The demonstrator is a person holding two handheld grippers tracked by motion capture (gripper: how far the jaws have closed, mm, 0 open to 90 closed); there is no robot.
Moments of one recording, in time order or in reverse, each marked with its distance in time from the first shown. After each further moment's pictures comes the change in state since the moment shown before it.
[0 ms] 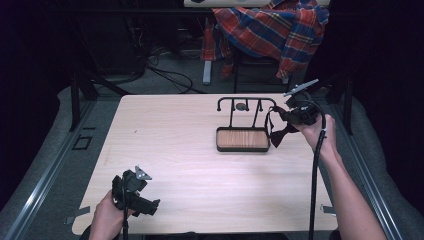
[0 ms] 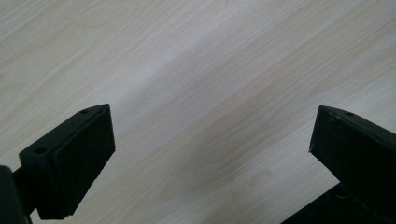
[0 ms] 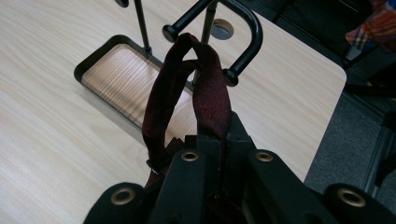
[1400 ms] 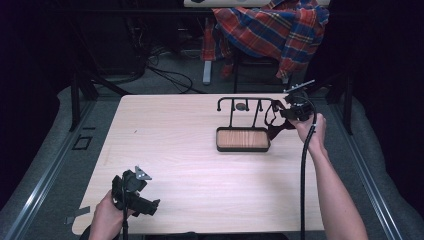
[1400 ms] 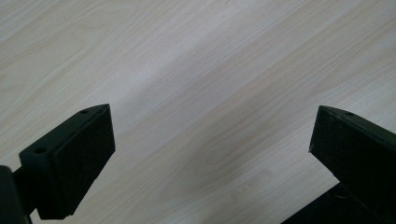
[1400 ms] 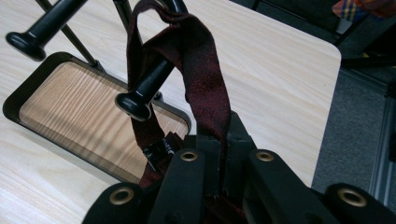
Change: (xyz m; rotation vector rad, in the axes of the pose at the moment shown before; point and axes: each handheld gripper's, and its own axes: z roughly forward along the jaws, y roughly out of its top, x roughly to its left) left arm 0.000 0.000 -0.001 -0.001 0.000 0.004; right arm -0.033 -0.004 0.059 0.010 -0.044 0.159
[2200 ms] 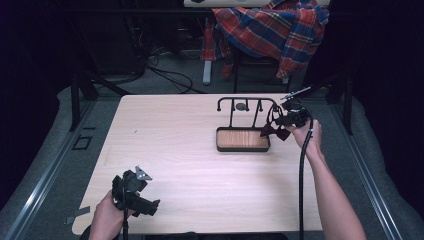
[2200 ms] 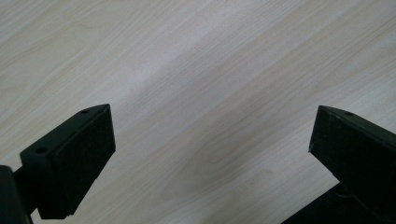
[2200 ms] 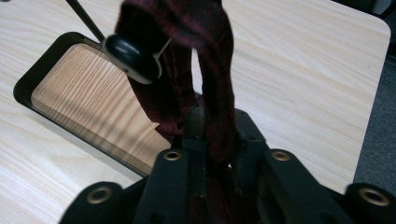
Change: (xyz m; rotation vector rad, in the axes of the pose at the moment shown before) left arm -0.001 0.000 0.001 0.003 0.003 0.007; right arm 0.002 -0.014 0.021 0.039 0.085 0.019
